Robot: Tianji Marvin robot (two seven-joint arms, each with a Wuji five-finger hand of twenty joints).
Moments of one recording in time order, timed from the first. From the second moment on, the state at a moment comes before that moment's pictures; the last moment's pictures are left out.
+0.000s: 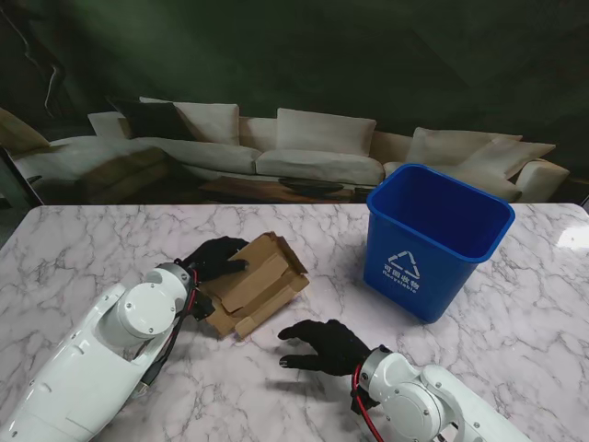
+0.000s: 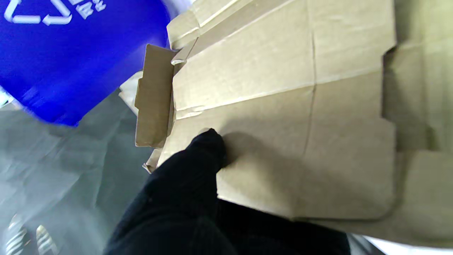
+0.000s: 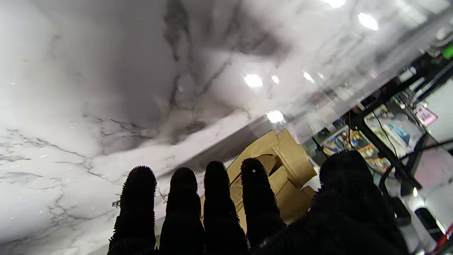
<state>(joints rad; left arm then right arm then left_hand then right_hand) 1.39 -1.11 -1.16 -1.58 0.32 0.17 -0.21 -1.62 -1.05 0.98 -1.68 -0.67 -0.08 0.16 1.23 -0.30 0.36 -0.05 0.60 0.19 0.26 0.46 0.94 0.15 0.24 0.48 0.91 0.19 0.43 0.65 0.59 0.18 1.06 0.42 0.65 -0.01 0.06 -0.05 0.36 0.11 0.32 0.31 0.36 0.15 0.42 0.24 0.41 0.11 0.06 0.09 0.05 0.21 0.86 0.14</state>
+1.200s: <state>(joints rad) 1.55 -1.11 -1.24 -1.73 0.27 -0.08 -0.08 -1.41 -1.17 0.85 -1.54 -0.33 0.18 -0.03 1.23 -0.30 0.37 -0.05 0.60 0.19 0.27 0.47 0.94 0.15 0.24 0.49 0.91 0.19 0.43 0.63 0.58 0.18 1.06 0.42 0.07 -0.40 0.65 -0.11 0.19 0.14 -0.03 0.13 0.22 0.16 0.25 0.17 0.36 0.13 0.06 0.15 -0.02 0.29 0.70 0.18</state>
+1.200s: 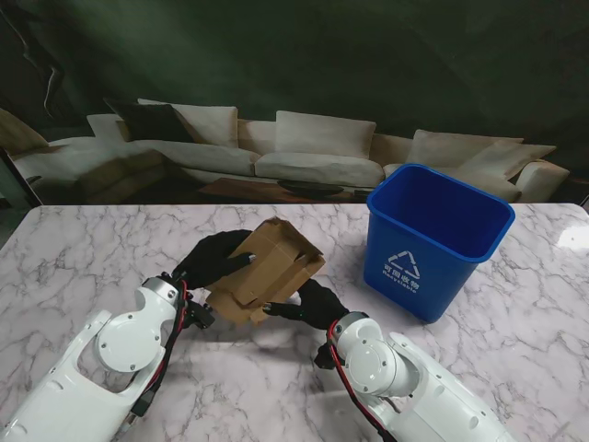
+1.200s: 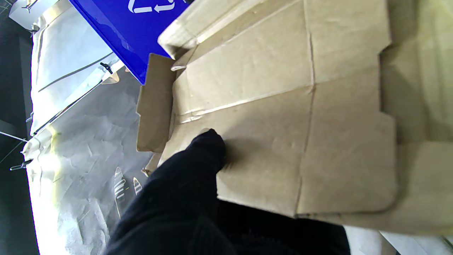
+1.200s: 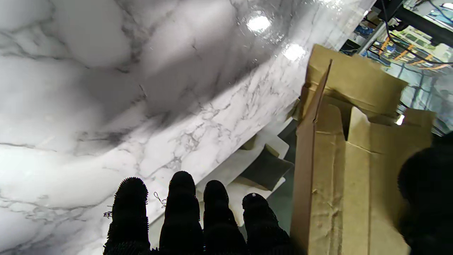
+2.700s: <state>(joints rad) 1.46 -1.12 -1.19 -1.57 0.20 -0.04 -0.14 -1.45 -1.26 0.90 -1.49 -0.26 -0.08 -0.41 1.17 -0.13 -0.04 -0.04 0.51 0.18 0.17 0.50 0.61 0.19 0.15 0.34 0.52 0.25 0.25 0.47 0.12 0.32 0.70 0.47 0.76 -0.40 0.71 -0.22 0.50 -0.10 1.04 0.55 0.98 0.03 0.79 0.50 1.11 0.05 0.55 0.47 0.68 0.22 1.24 0.41</state>
